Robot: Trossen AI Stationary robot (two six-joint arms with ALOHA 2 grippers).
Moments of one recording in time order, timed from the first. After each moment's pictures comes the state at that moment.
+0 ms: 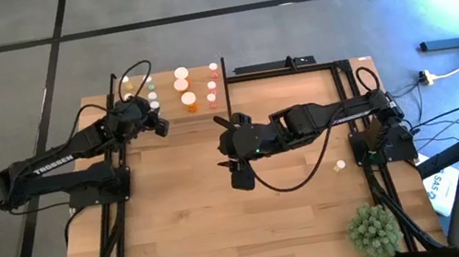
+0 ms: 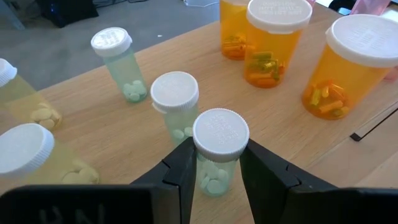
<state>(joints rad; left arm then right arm) 0.44 0.78 0.62 -0.39 -0.56 -0.29 0.20 1.87 2.04 -0.87 0.27 0.20</state>
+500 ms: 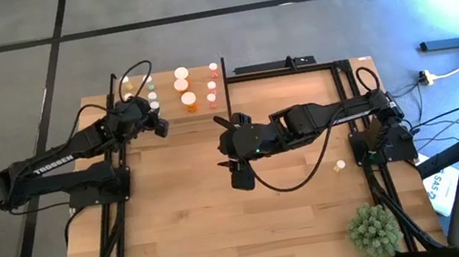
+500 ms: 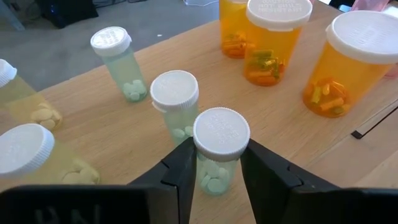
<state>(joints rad) 0.44 0.78 0.62 -0.39 -0.56 -0.28 0.20 1.87 2.04 -0.87 0.27 0.20</state>
